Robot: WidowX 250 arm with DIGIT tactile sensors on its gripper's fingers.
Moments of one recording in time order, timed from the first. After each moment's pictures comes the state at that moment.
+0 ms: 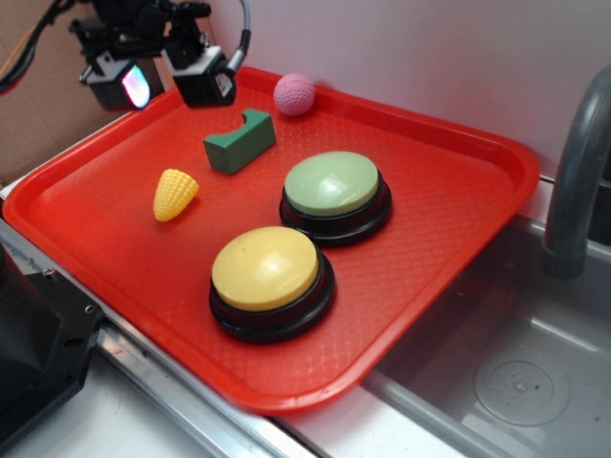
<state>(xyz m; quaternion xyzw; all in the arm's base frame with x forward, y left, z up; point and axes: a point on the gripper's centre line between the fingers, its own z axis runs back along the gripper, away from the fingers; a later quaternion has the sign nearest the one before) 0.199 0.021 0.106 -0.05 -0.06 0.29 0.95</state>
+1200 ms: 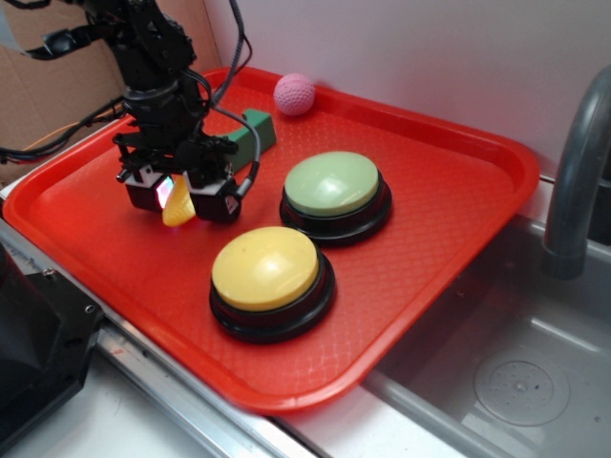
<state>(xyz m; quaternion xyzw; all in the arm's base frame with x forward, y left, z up) 0.193 0.009 0.023 -0.02 0.02 0.20 0.98</state>
